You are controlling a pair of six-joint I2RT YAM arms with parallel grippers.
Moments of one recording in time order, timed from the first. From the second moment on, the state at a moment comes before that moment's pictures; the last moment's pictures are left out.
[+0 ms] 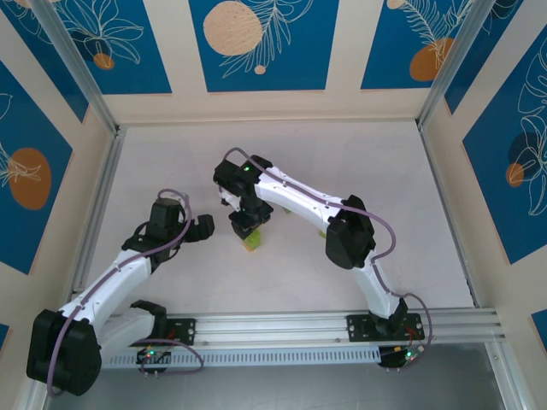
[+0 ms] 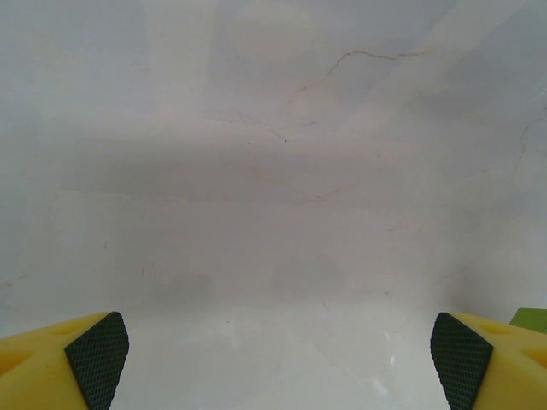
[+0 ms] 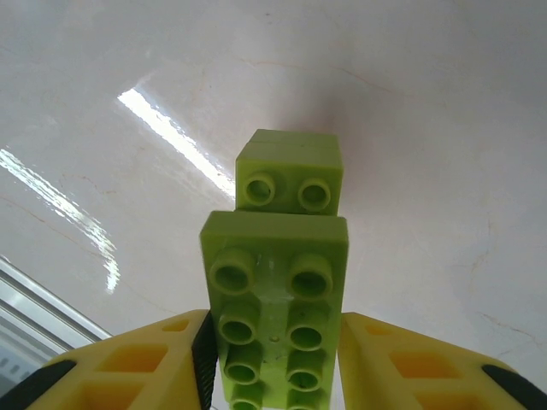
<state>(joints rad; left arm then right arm) -0.29 1.00 0.54 -0.33 0.01 -0.39 0.93 2.19 2.10 -1.44 -0.11 0.16</state>
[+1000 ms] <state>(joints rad) -0.29 1.00 0.54 -0.33 0.01 -0.39 0.91 2.14 2.12 -1.40 -0.13 0.18</state>
